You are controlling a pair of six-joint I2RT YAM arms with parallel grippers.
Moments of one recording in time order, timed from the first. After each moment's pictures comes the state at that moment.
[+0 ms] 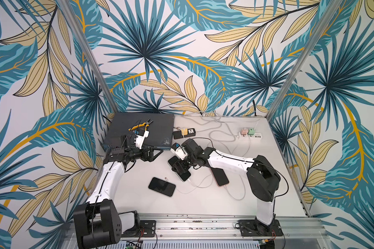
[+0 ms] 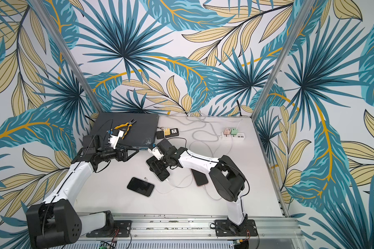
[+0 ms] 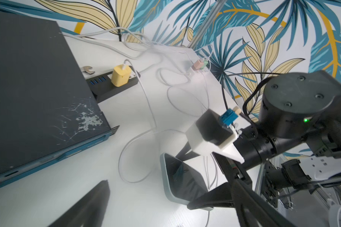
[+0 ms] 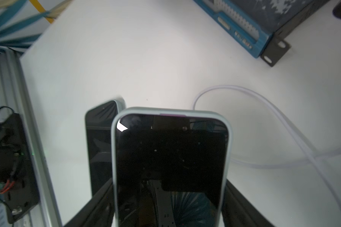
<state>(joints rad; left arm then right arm) 0.15 1.24 0.87 -0.37 1.05 0.10 0.97 1.90 1.36 -0.30 -0.30 0.13</state>
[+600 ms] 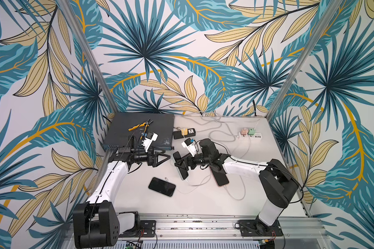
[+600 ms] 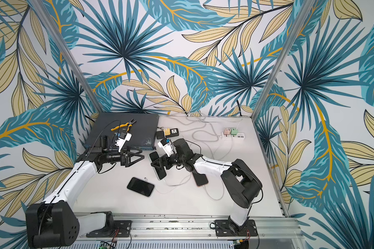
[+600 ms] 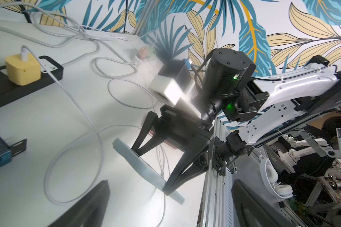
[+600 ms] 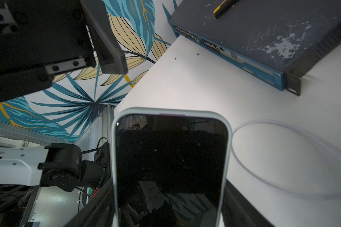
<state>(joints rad) 0.06 1.24 0.88 -0.47 1.28 0.15 0.87 1.74 1.03 0.26 -0.62 0.40</state>
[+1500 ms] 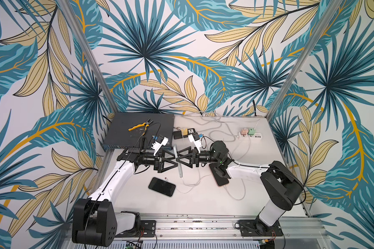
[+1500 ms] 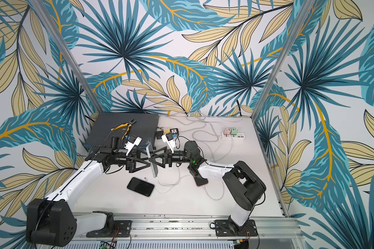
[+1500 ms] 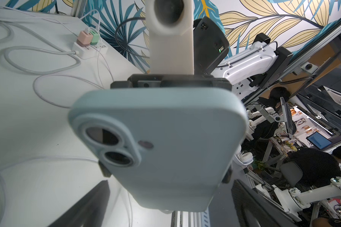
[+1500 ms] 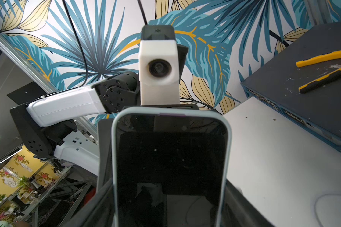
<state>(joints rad) -0.10 1.27 0.88 -0.49 1.39 0.20 0.85 1.71 0.91 0.95 -0.84 0.76</state>
